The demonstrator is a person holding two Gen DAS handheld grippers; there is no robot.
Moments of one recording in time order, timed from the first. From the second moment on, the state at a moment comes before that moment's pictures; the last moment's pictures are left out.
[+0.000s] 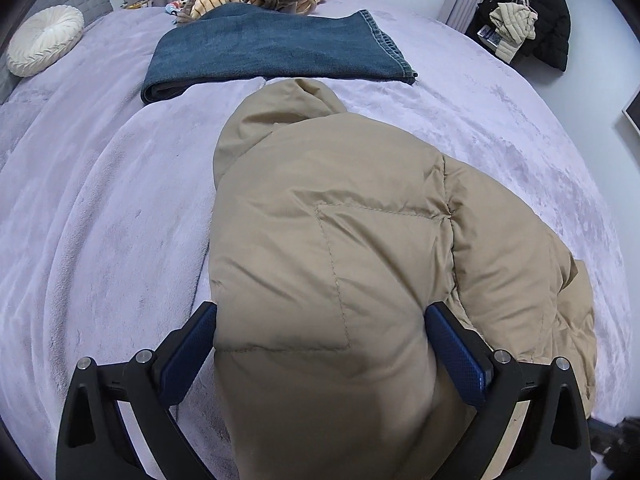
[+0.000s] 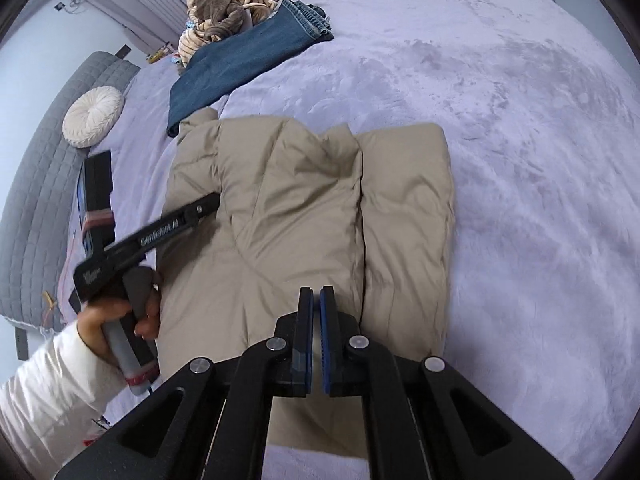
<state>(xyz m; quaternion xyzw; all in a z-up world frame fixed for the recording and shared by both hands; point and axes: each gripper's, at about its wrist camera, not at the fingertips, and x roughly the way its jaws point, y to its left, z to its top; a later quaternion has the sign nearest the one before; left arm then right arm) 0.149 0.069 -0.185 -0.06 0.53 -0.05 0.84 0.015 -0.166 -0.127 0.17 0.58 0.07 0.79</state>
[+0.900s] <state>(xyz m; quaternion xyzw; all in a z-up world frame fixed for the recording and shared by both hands) 0.024 0.090 -0.150 -0.03 0.59 -0.04 0.80 0.000 -0.166 -0.153 0.14 0.63 0.02 0.76</state>
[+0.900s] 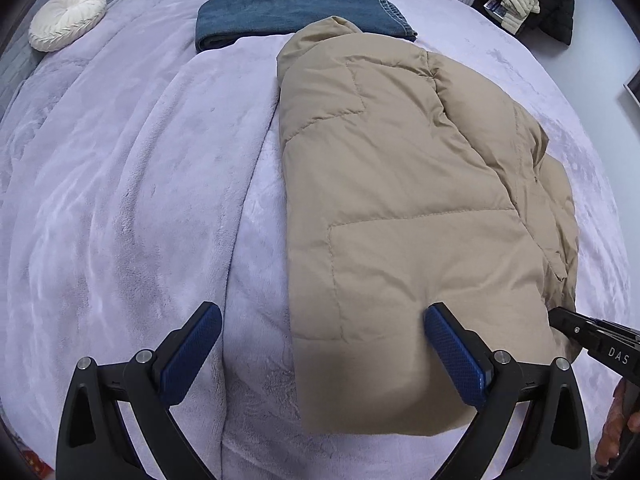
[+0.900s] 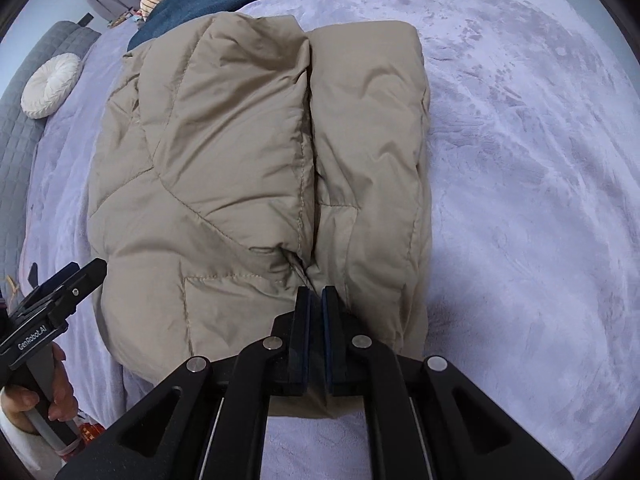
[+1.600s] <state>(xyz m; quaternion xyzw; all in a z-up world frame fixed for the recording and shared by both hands) -0.027 0.084 -0.109 -0.01 0.59 -0.06 0.80 -0.063 -0.158 -0.108 0.18 0.63 -0.01 0.76</state>
